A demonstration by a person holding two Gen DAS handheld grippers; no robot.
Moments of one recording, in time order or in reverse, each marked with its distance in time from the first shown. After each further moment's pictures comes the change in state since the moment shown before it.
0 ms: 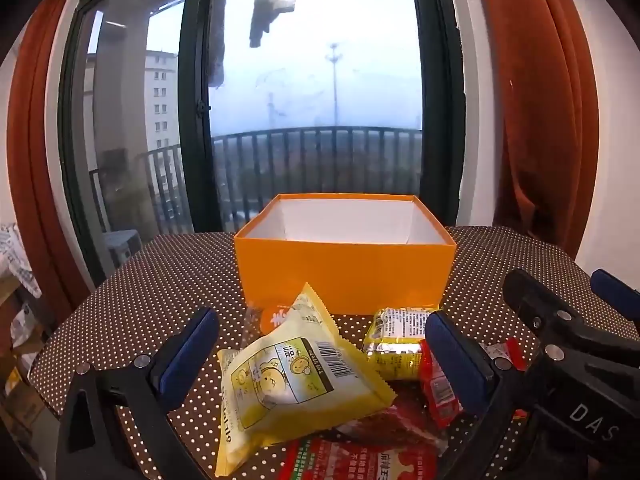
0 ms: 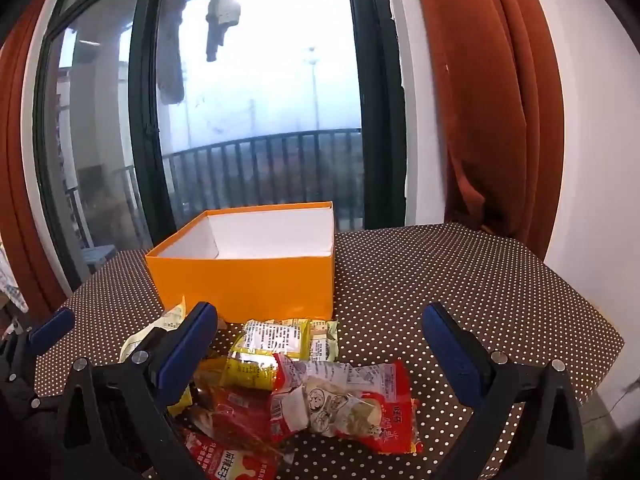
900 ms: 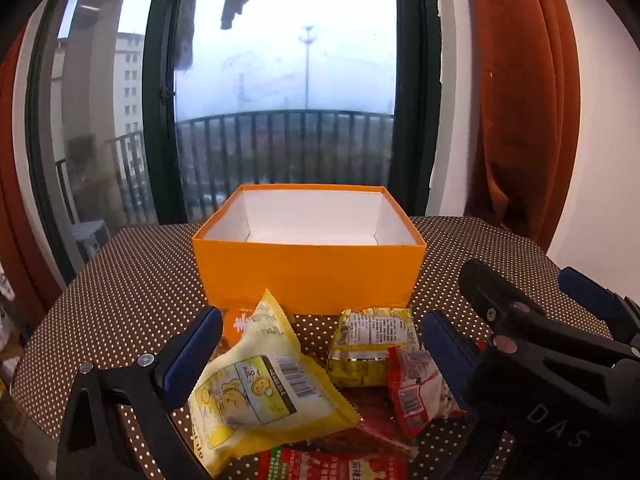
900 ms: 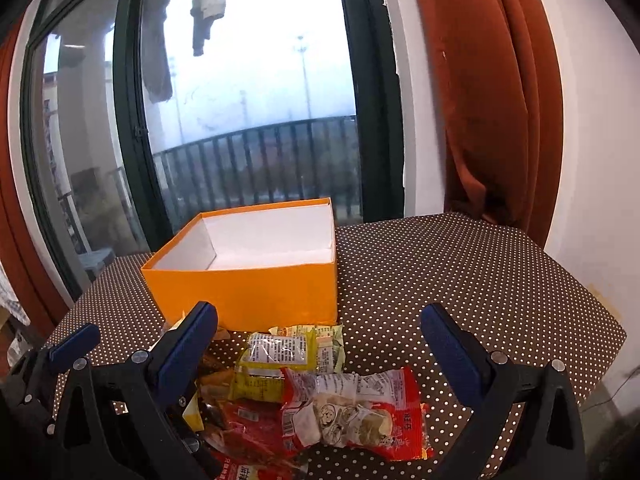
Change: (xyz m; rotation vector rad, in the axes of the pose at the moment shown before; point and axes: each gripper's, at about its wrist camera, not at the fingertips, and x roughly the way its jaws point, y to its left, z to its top) left arm 0.021 -0.002 0.015 0.013 0.062 -0.125; right arm 0.018 0.005 0.018 0.034 0.047 -0.013
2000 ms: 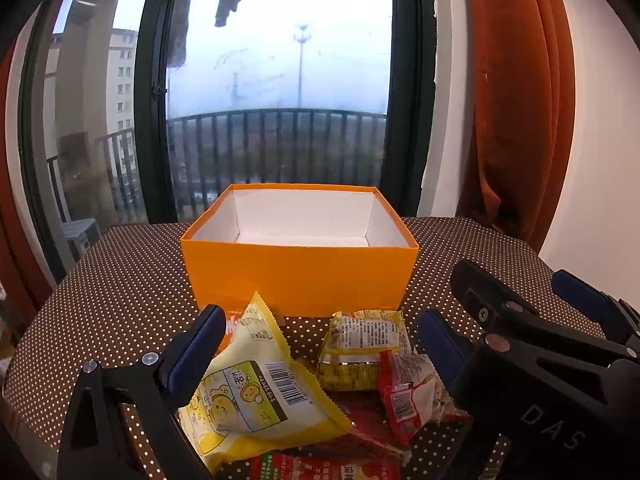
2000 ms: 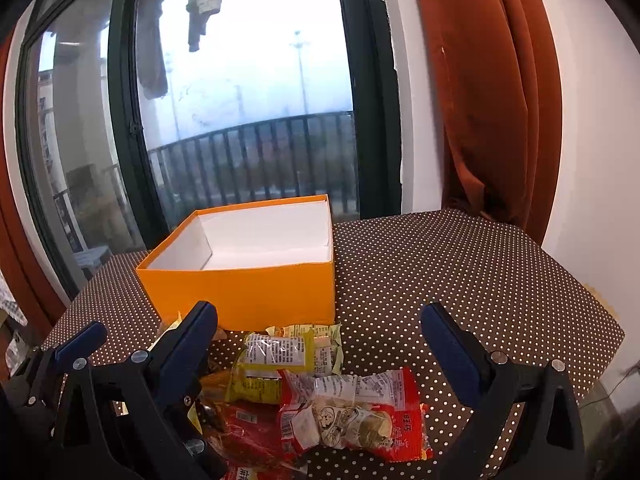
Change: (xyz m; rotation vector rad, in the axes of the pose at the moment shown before) left arm 0.006 -0.002 0.006 -0.008 0.009 -0.039; right arm 0.003 0.000 0.005 0.013 0.011 -0.014
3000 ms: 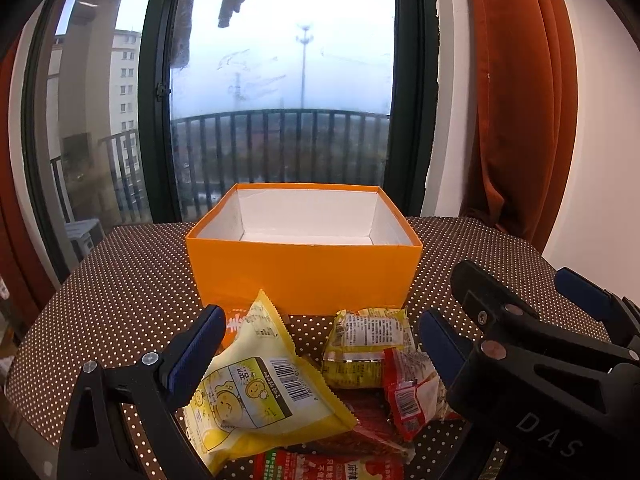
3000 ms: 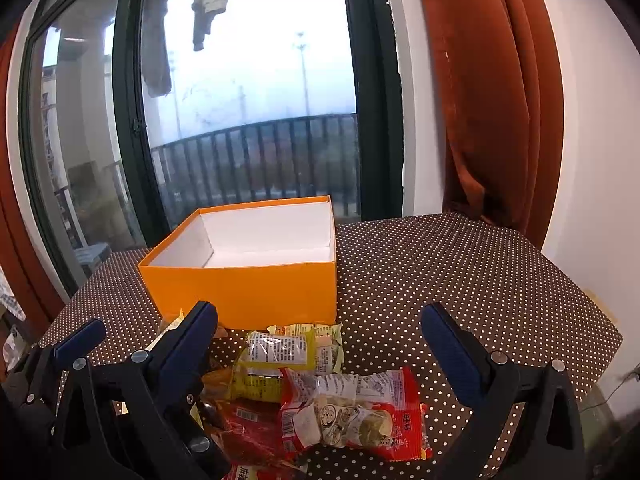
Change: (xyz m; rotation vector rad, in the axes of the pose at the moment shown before) left arm -0.001 0.003 -0.003 -0.001 -0.002 0.014; right arm -0.003 0.004 -0.004 -0.021 -0.006 0.002
